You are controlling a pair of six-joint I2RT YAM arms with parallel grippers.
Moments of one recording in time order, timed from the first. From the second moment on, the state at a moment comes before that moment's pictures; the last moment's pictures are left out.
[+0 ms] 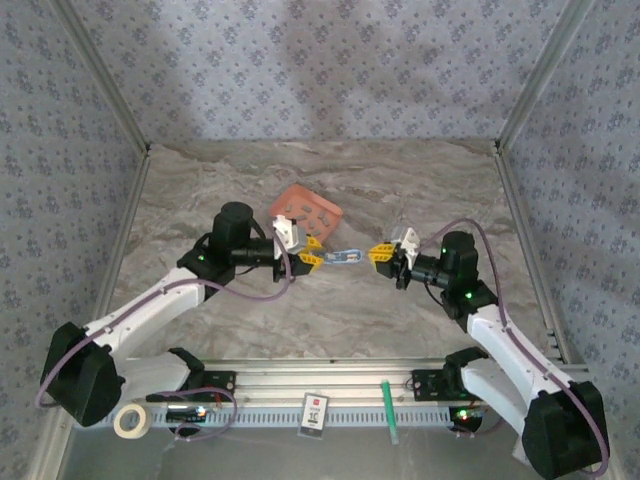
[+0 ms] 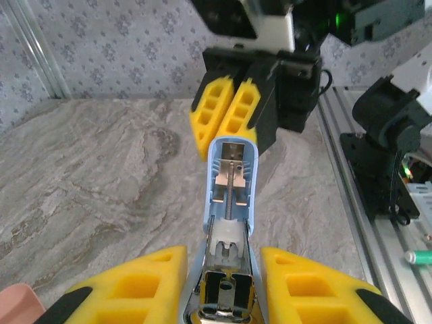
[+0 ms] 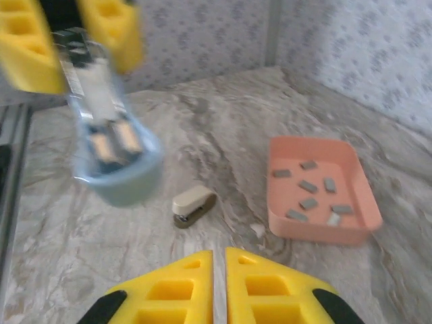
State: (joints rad) left arm -0.63 1.15 0.80 0.01 0.80 0.32; right arm 0.28 0.87 0.42 0.19 -0.79 -0.20
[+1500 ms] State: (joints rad) left arm -0.69 1.11 0.70 0.16 0.46 0.31; right arm 0.50 0.95 0.63 0.11 -0.45 0.70
